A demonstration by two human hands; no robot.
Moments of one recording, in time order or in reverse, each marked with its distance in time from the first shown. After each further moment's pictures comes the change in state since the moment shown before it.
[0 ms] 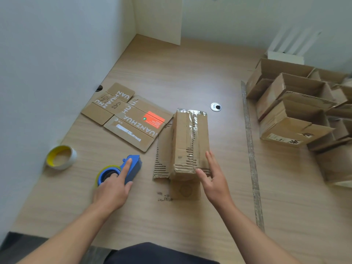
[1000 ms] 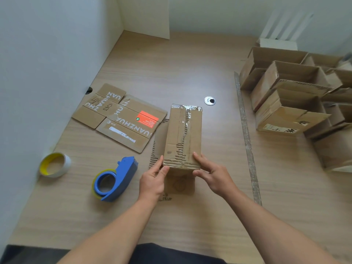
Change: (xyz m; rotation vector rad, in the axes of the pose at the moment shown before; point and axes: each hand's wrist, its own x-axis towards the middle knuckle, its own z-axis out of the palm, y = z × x) left_hand 0.005 0.115 0.029 -1.065 0.095 -0.002; right_hand 0.021 0.015 -0.022 -0.105 -0.226 0.038
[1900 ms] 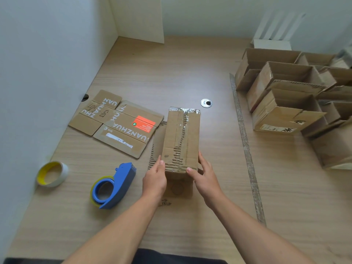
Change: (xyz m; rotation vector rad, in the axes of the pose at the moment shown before) left_hand 0.006 0.031 0.013 0.147 0.022 -0.108; right_hand -0.002 -0.033 0.034 0.426 0.204 0.279
